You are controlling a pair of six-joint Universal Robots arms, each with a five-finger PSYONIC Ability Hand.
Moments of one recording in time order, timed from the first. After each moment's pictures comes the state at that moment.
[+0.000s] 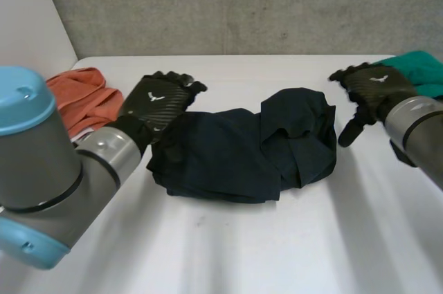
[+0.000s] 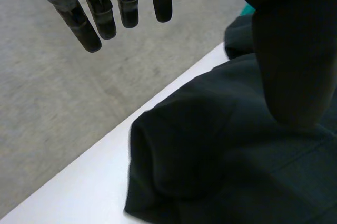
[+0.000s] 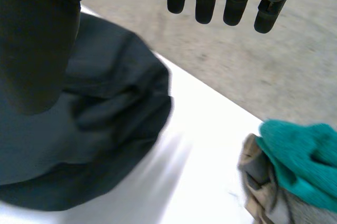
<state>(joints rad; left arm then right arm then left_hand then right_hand) 4.18 -1.82 -1.56 3.24 -1.44 3.44 1.85 -1.30 1.41 0.16 1.52 2.88 0.19 0.20 0.20 0.20 0.04 0.22 0.20 0.20 0.20 0.04</state>
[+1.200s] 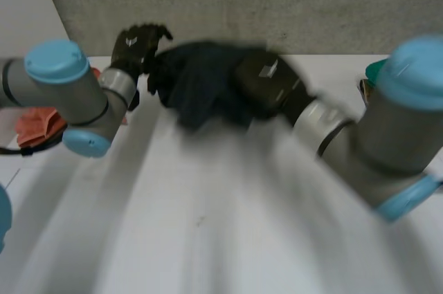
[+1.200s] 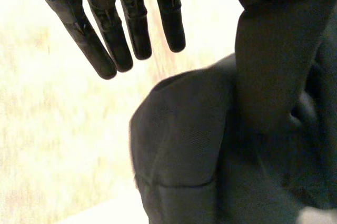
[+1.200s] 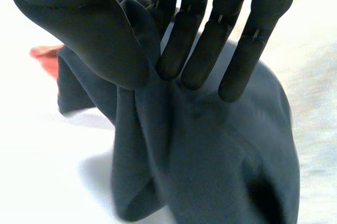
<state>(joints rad) 4.37 -2.37 -0.98 3.46 -1.43 3.07 2.14 -1.17 1.39 -0.19 1.22 2.88 0.50 0.51 0.51 0.50 0.32 1.12 1.17 1.18 1.19 1.00</state>
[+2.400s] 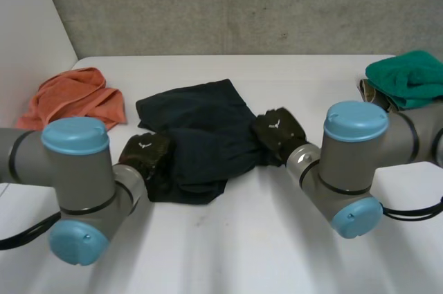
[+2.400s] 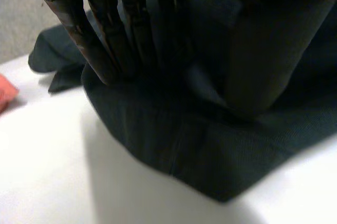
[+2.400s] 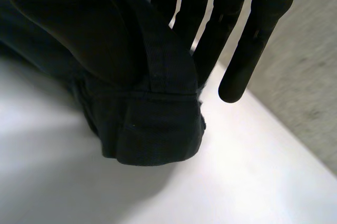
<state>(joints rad) 4.24 -2.13 -1.58 3.33 -1.61 3.24 2.11 -0.88 1.33 -0.21 1.43 2.71 0.79 0.76 0.76 0.75 0.57 1.11 1.16 1.14 1.19 0.98</state>
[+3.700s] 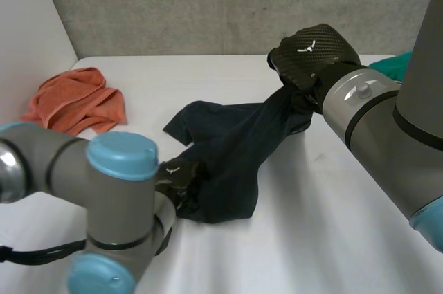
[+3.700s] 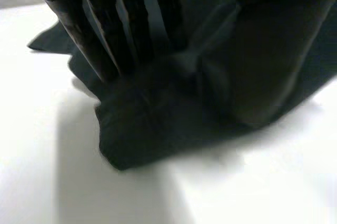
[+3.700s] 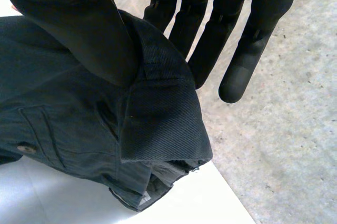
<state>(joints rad) 4.00 -2.11 -1.52 3.13 -1.78 2.94 2.23 -1.31 1.14 0.33 1.68 2.62 0.67 0.66 0.66 0.65 0.47 1.11 1.16 1.16 1.19 0.99</state>
